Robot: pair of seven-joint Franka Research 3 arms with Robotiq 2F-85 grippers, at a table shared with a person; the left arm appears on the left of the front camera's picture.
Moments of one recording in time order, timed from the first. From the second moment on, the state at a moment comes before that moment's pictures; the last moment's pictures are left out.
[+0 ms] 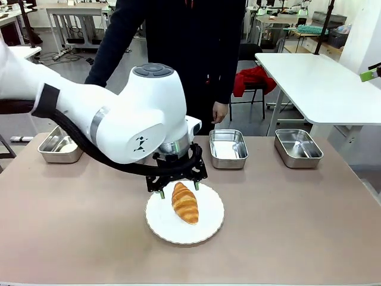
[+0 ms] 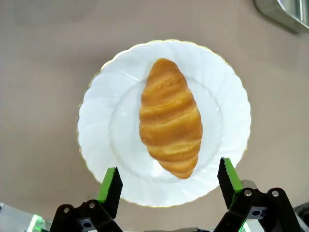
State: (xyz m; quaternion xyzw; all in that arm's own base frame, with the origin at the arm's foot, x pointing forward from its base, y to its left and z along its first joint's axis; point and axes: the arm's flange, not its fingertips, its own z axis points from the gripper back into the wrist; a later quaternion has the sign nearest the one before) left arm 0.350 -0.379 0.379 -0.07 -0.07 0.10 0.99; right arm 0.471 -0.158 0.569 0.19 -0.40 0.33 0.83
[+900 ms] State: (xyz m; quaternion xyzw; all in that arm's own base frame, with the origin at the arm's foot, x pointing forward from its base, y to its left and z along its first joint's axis) left arm 0.367 -0.394 0.333 -0.04 -0.05 0.05 1.00; right arm 0.471 -0.158 0.569 0.19 -0.40 0.33 0.83
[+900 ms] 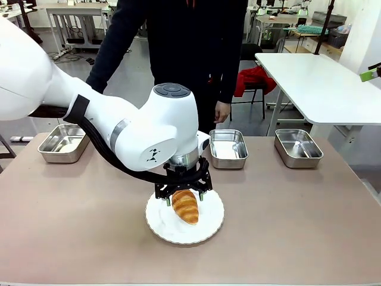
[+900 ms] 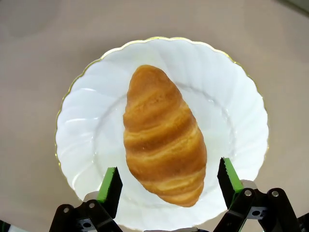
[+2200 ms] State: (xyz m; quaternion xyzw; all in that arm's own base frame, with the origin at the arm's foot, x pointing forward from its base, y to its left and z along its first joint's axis) left arm 0.386 -0.398 0.308 -0.04 -0.05 0.00 1.00; right arm 0.471 -0.158 0.569 0.19 -0.40 0.33 0.83
